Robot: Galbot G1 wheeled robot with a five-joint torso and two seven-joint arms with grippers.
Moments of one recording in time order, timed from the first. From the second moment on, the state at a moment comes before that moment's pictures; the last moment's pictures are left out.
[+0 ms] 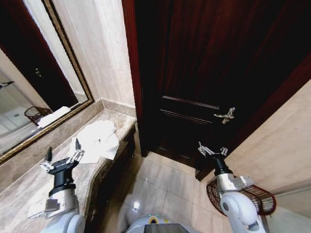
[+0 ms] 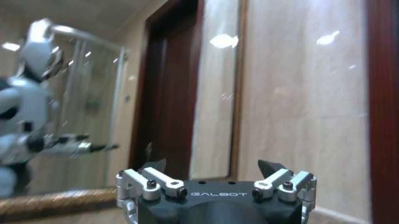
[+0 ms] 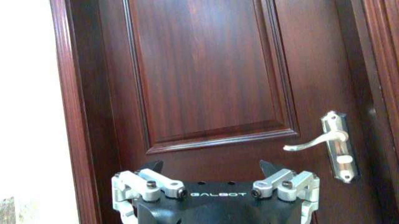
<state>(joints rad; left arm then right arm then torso) 1.75 -1.61 -0.85 -2.41 -0.24 -0.11 -0.18 -1.62 1.34 0.73 2.22 0.48 0.09 -0.04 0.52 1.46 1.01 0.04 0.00</state>
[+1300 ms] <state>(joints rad) 1.20 -0.95 -0.77 -1.61 -0.91 0.16 -0.07 -1.66 1.38 0.71 2.22 0.25 0.13 -0.05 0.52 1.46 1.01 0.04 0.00</state>
